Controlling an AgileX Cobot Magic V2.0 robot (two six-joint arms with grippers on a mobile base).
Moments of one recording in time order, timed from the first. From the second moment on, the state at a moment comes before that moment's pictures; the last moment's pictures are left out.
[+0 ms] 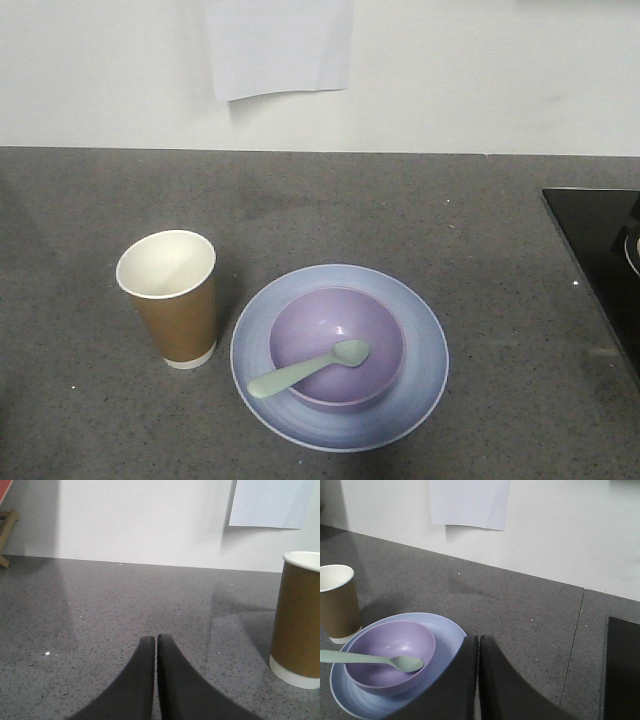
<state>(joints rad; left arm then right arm) 0.04 -0.01 0.03 0.03 0.14 -0.17 0.43 0.40 -0.74 -0.11 0.67 0.08</state>
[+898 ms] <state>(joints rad) 0.04 -0.01 0.03 0.03 0.14 -0.17 0.05 0.10 0.03 -0.01 -0.28 0.08</state>
